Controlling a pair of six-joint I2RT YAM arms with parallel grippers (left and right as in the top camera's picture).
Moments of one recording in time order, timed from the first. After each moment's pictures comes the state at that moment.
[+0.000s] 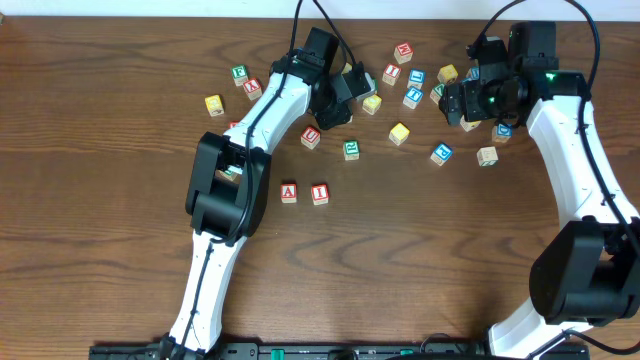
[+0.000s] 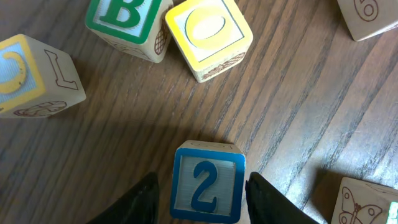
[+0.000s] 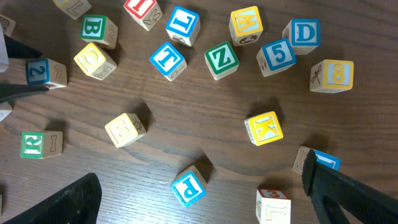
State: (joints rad) left arm -0.40 2.45 2.04 -0.75 0.31 0.72; right arm -0.02 1.82 1.56 -0.80 -0.19 -0.17
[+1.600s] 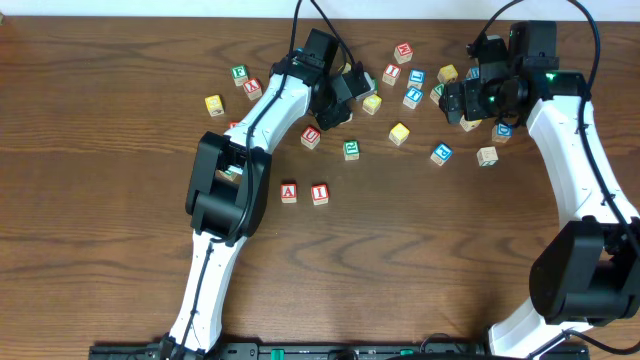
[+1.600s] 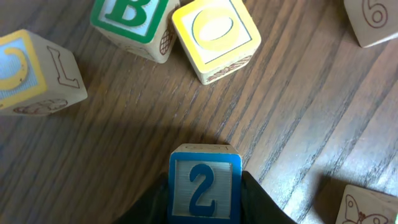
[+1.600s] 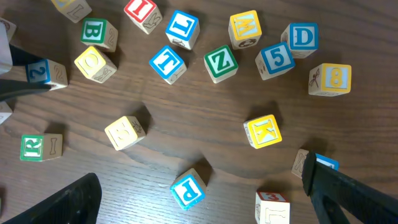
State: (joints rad) left arm -0.40 2.45 2.03 -0.73 0.31 0.69; right arm -0.02 1.82 1.56 -0.79 -0.19 -0.17
